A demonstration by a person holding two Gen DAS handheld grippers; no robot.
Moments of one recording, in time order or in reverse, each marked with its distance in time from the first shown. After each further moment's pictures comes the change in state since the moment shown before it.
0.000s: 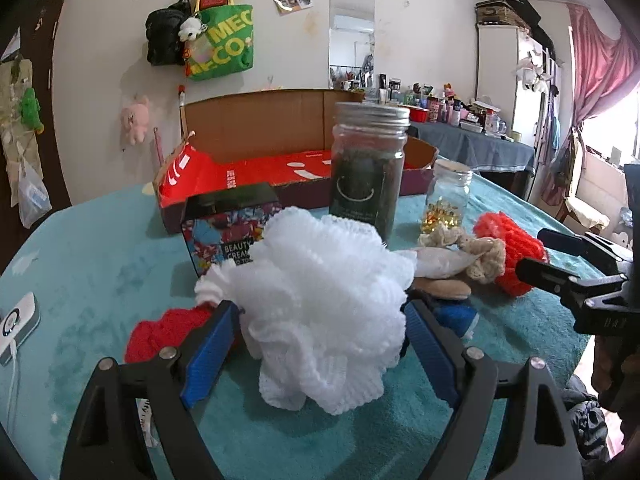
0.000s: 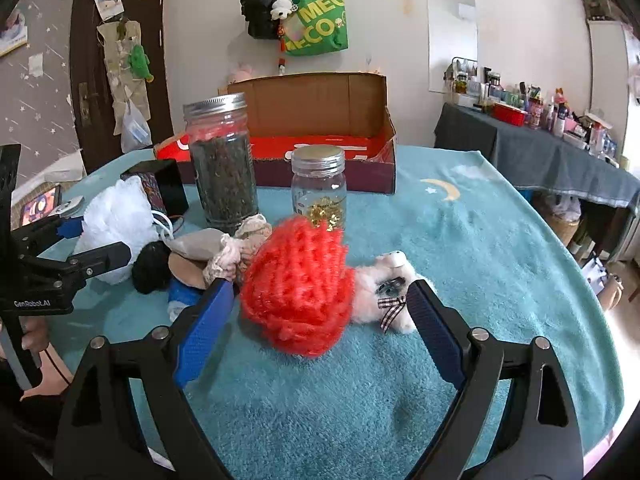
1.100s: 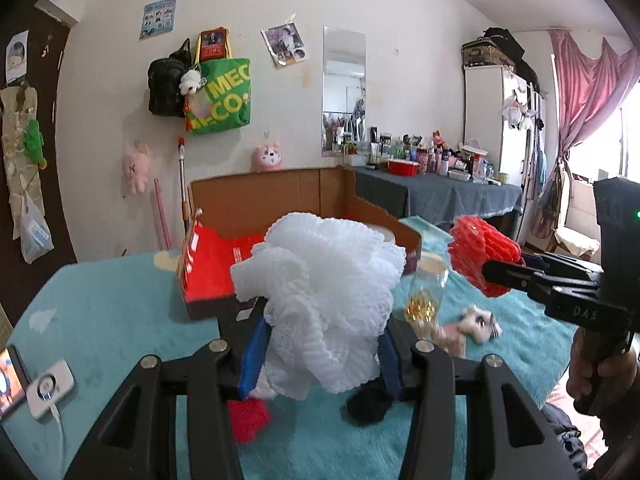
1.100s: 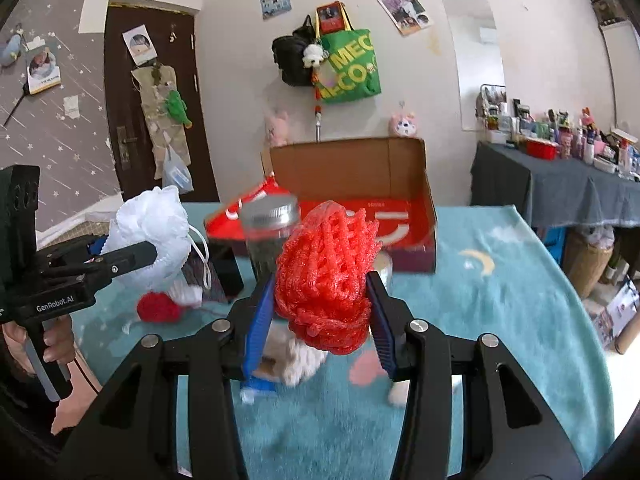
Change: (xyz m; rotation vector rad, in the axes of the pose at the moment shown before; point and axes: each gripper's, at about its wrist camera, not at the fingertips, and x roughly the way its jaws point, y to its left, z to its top) left arm -0.054 0.010 0.062 0.019 -0.181 -0.029; right arm -0.029 0.004 0.067 0.015 -0.148 0.172
